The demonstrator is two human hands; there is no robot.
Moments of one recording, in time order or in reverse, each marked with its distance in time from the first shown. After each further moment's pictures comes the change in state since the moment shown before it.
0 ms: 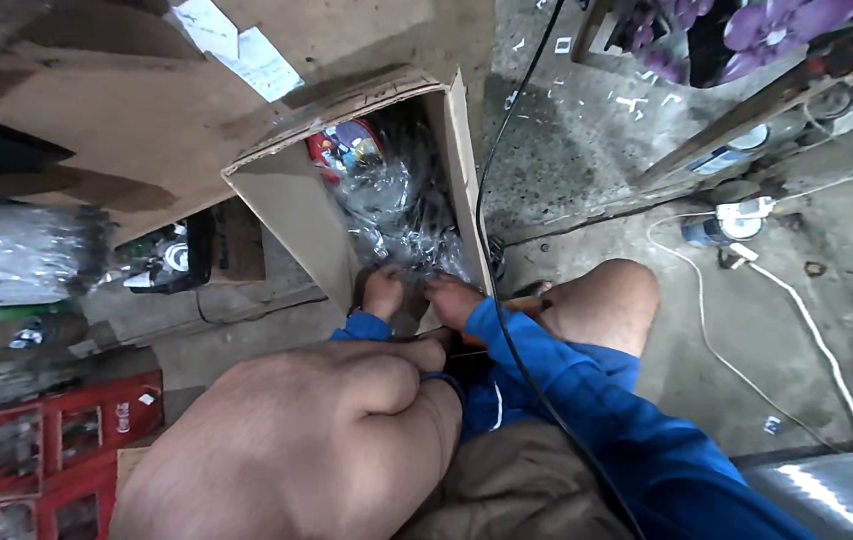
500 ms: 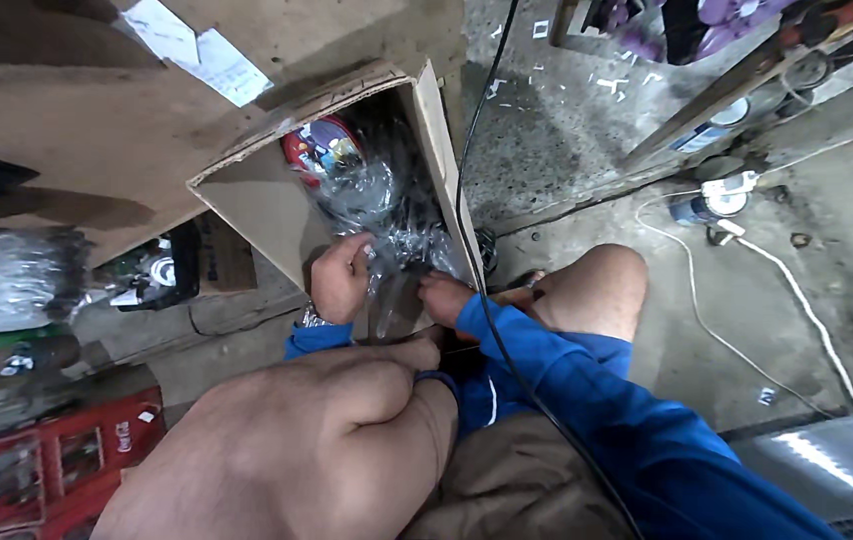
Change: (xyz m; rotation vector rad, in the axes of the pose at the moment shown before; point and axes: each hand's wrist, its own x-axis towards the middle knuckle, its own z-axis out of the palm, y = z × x) left_hand 0.007 0.008 -0.011 0.198 0.225 0.214; right_hand -0.003 -0.005 -0.002 0.001 -0.009 0.045
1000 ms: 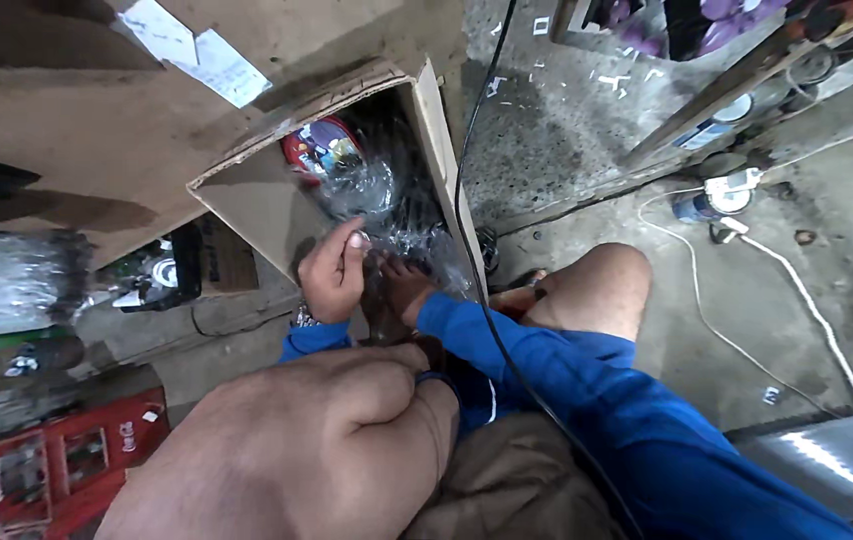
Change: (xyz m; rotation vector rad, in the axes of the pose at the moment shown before) left_hand -0.015 -0.009 -0.003 0.049 -0.226 0.165; right_hand 0.041 -0.052 -0.002 -0.176 0.116 -0.033
